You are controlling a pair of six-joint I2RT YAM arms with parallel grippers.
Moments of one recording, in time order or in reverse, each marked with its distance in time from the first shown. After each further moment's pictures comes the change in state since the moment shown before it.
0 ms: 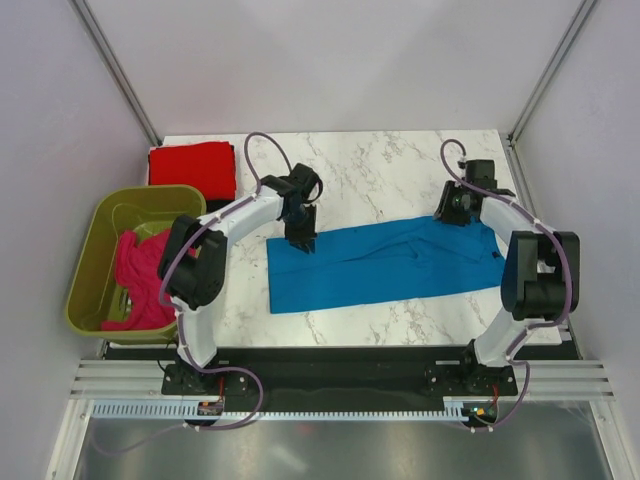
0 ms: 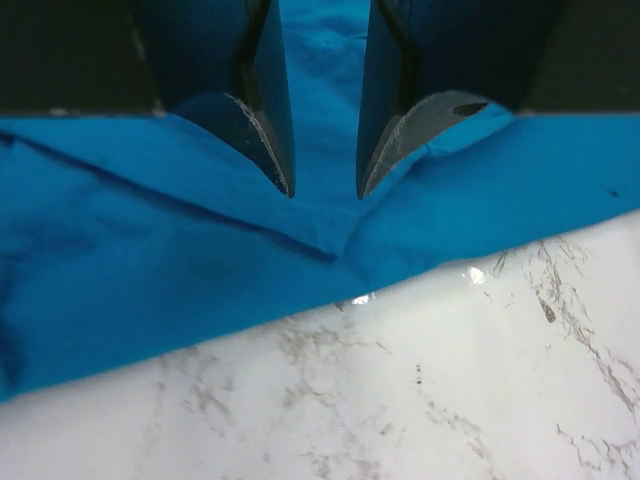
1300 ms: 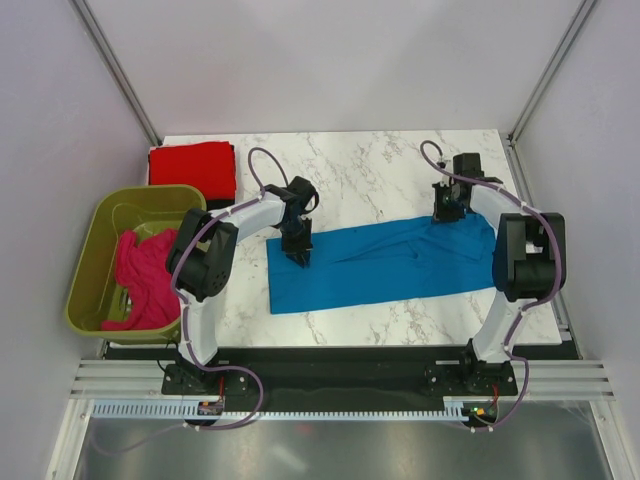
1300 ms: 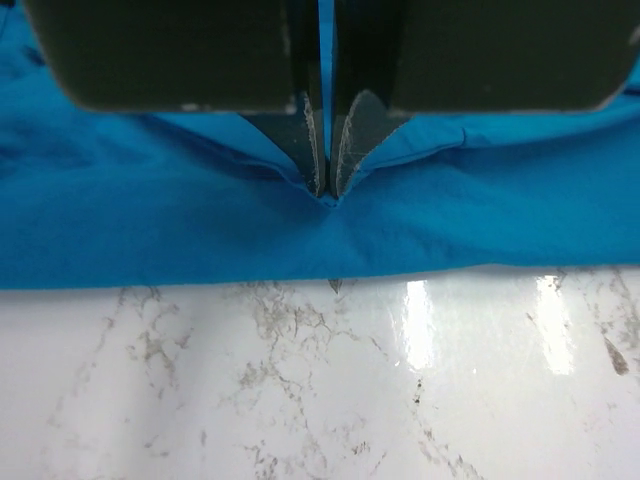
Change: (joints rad) left arm 0.021 0.105 -0.075 0.031 0.039 0.009; right arm 0.060 0.223 0.193 -0.126 -0.021 -0.292
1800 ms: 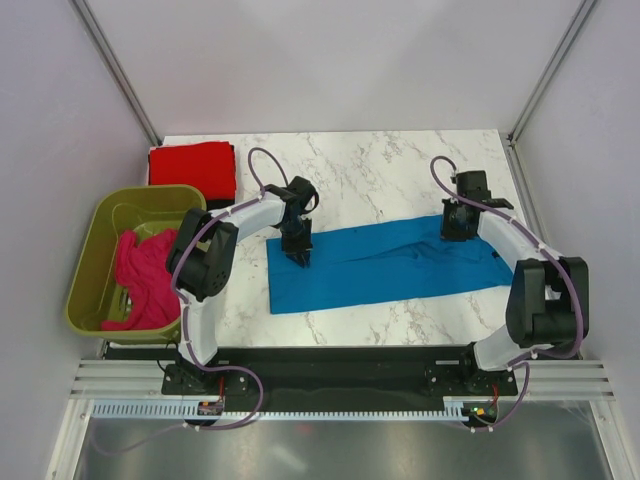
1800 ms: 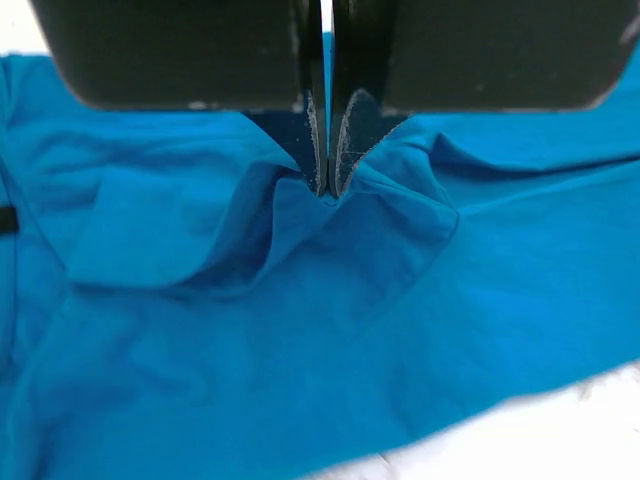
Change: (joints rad) left arm 0.001 0.004 0.002 -0.001 0.001 0.000; right arm 0.045 -0.333 -0.238 -0.055 0.170 0.189
